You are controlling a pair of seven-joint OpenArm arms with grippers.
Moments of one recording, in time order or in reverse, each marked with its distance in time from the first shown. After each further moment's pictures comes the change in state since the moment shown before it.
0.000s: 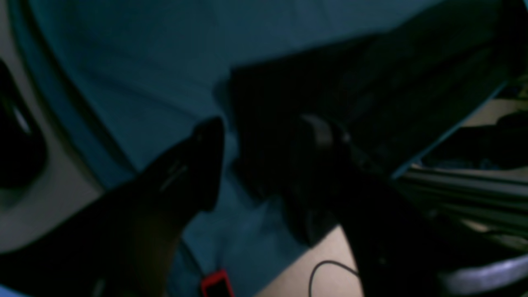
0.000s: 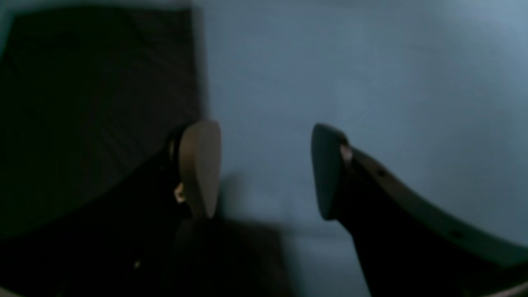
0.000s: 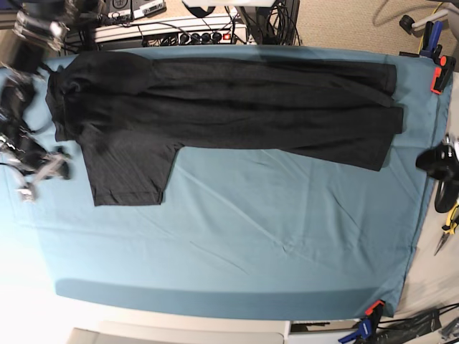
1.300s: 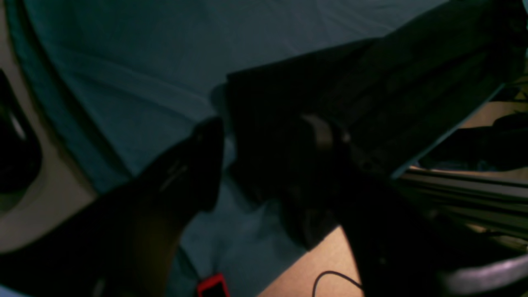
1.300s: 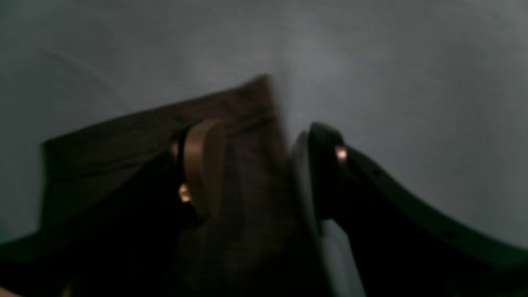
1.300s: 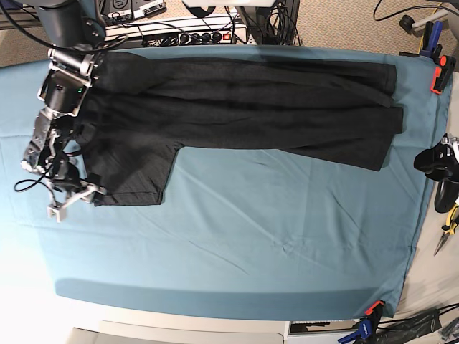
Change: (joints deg) left arm 0.5 0.6 0.0 0.0 0.2 0.2 0.2; right arm 10.7 -11.1 0.2 -13.5 -10.9 -6.8 7.7
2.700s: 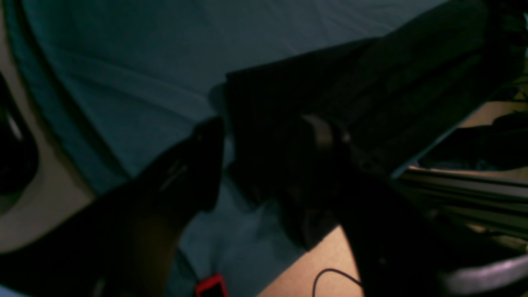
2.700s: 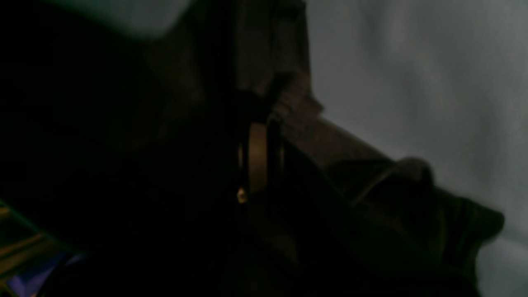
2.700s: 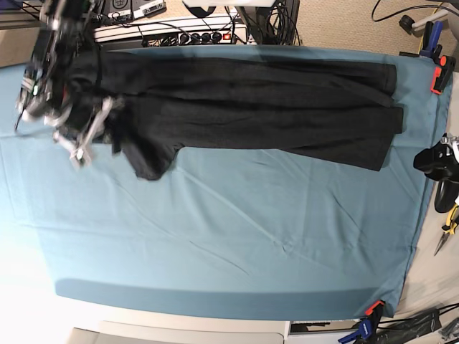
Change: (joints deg) left arm 0.1 0.1 0.0 0.1 0.0 0.0 0.0; right arm -35.9 1.9 -0.4 57.2 18.4 11.8 -22.6
